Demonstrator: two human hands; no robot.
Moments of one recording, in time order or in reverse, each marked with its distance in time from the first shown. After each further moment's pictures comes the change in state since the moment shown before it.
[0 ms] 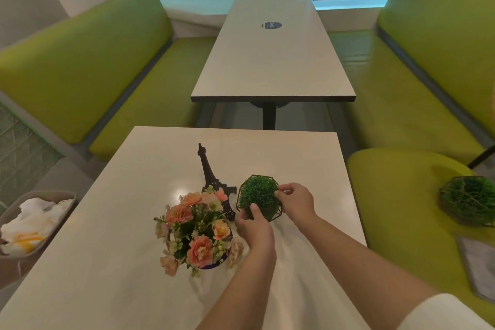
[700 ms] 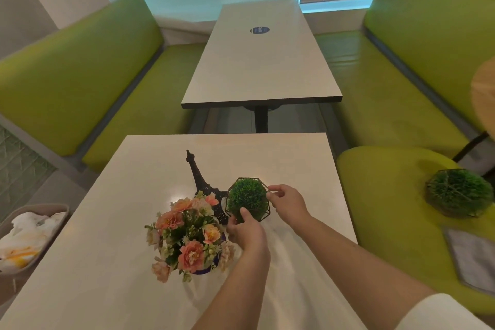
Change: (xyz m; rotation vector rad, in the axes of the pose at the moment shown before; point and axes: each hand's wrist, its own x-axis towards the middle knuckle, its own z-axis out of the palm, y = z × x) left_hand -0.006 0.004 0.002 0.000 0.087 -0.049; right_hand -0.007 -0.002 -0.014 -0.002 -0.125 -0.051
